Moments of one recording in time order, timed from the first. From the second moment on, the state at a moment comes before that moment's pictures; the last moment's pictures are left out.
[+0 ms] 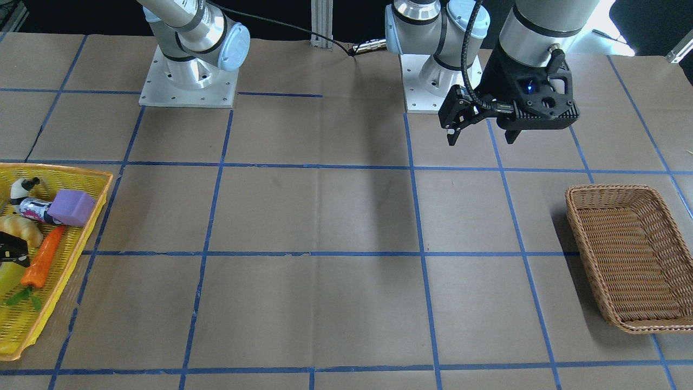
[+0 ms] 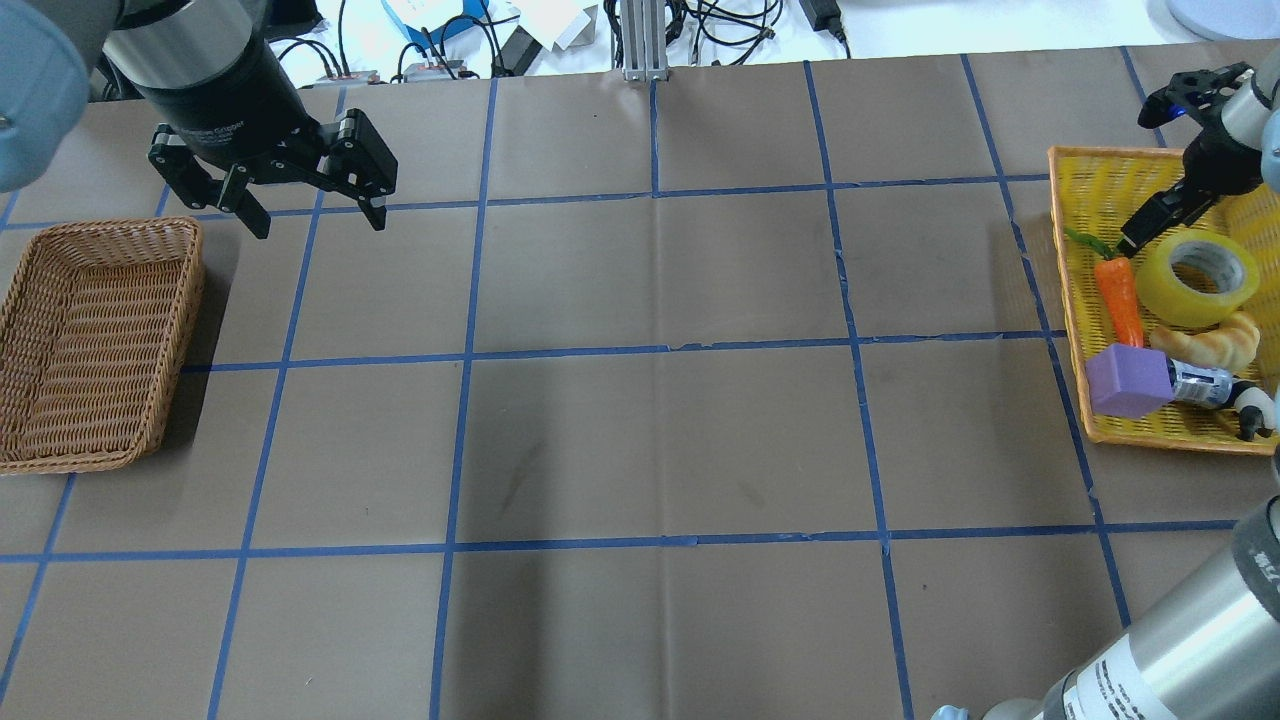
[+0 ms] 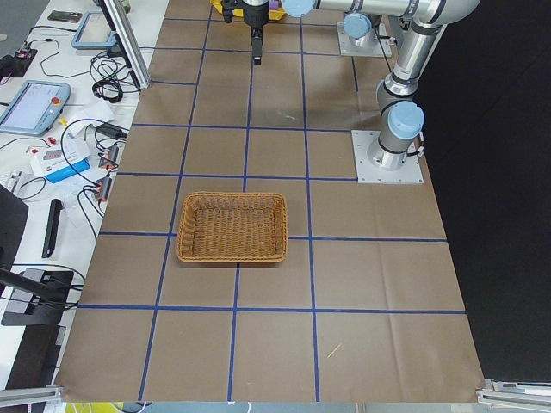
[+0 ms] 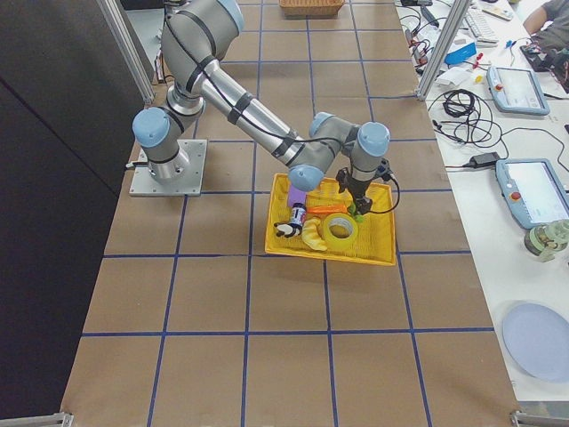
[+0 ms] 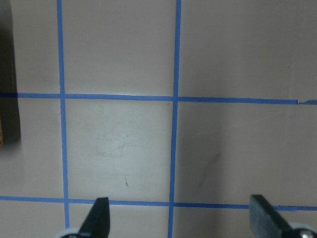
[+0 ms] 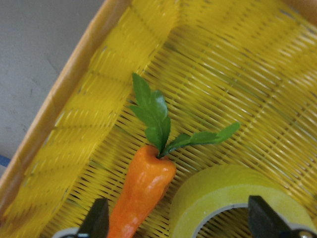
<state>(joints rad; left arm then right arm) -1.56 -1.60 -1.49 -1.63 1.59 -0.04 1.03 -1.05 1.53 -2.02 -1.59 -0.98</state>
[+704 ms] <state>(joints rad) -1.56 -1.60 -1.49 -1.63 1.59 -0.04 0.99 -1.04 1.56 -1.95 -1.63 -0.94</state>
